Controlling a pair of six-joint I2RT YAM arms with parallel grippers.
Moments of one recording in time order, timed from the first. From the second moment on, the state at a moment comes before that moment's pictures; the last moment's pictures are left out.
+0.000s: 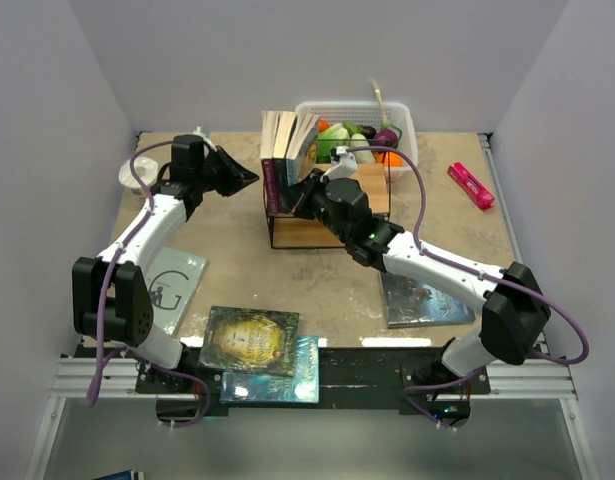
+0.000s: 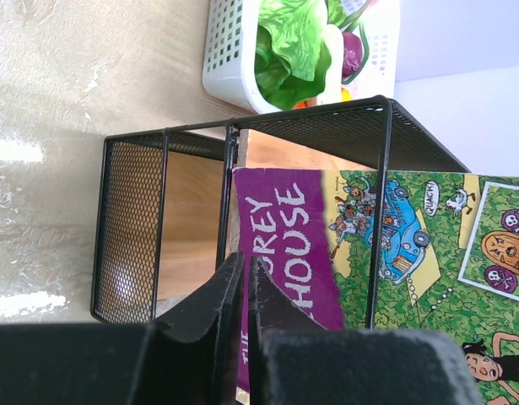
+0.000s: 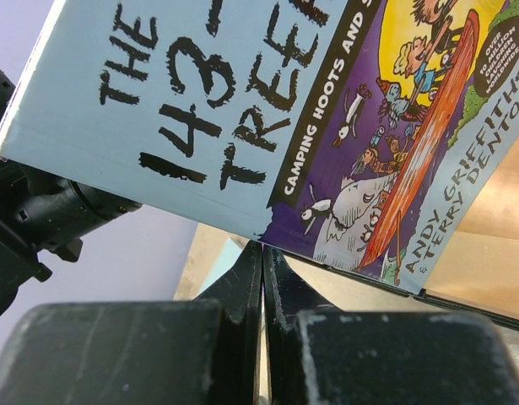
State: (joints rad) left arm -0.16 1.56 1.21 -0.19 0.37 -0.88; right arm 0.84 1.51 1.16 0.20 0.25 0.82
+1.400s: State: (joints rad) left arm -0.15 1.67 1.33 -0.17 0.40 -0.91; right arm 0.62 1.68 1.42 -0.03 0.25 0.79
